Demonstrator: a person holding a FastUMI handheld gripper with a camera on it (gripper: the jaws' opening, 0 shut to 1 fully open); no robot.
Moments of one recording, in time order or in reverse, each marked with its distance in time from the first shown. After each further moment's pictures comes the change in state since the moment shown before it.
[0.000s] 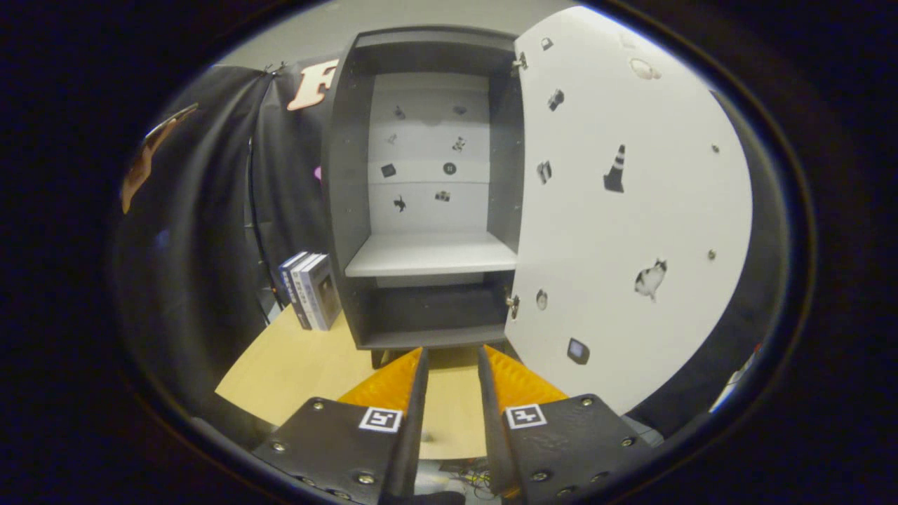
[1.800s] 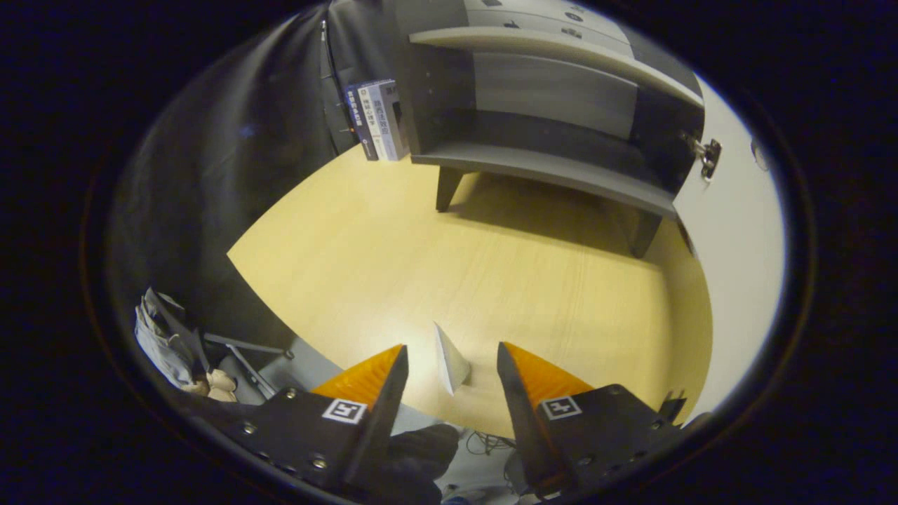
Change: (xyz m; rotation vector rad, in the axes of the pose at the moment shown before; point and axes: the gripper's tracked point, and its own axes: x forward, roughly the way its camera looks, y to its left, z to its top) arm 0.134 0.056 -0.255 -0.220 0.581 0.414
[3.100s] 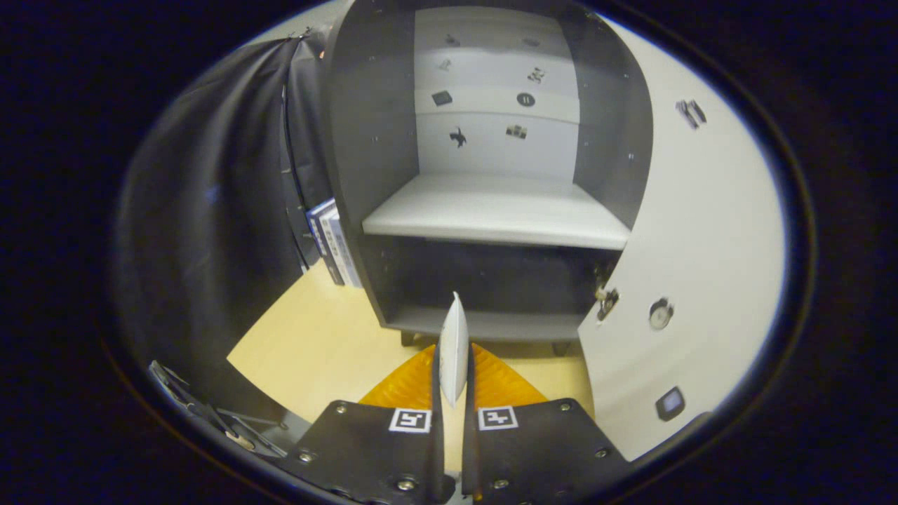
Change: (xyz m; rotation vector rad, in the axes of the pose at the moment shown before) arm -0.160 -0.030 0.214 0.083 -0.413 -0.176
